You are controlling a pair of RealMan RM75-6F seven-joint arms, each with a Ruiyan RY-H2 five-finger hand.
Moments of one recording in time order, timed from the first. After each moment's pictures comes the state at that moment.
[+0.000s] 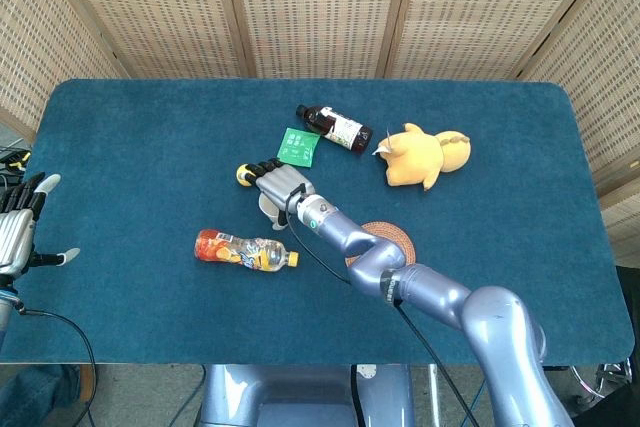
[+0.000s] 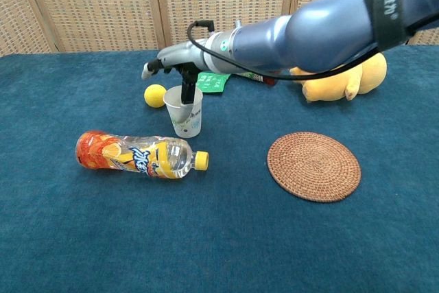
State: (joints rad) left arm -0.34 -1.02 -0.12 -1.70 1.09 1.20 0.04; right arm 1.38 -1.87 0.38 -0.78 -1.18 0.30 0.04
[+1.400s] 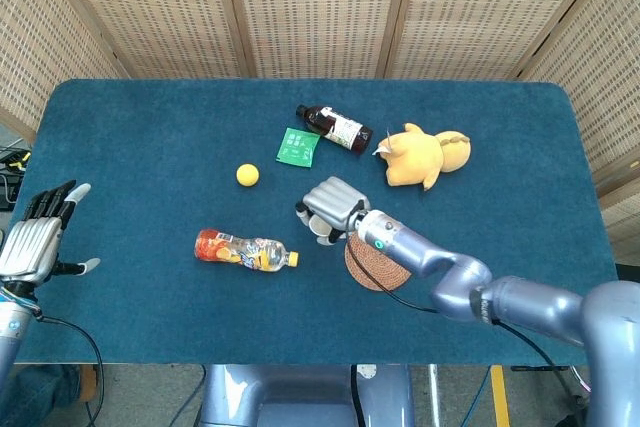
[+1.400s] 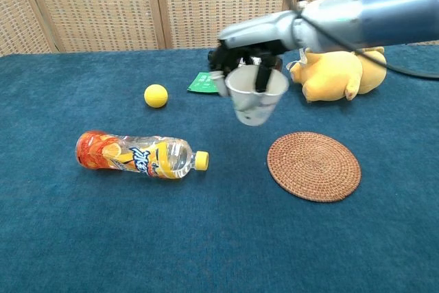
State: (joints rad) left arm -0.33 -1.03 -0.11 -1.77 1.19 1.20 0.11; right arm 1.15 -1.37 0.18 -1.42 -1.27 0.55 0.05
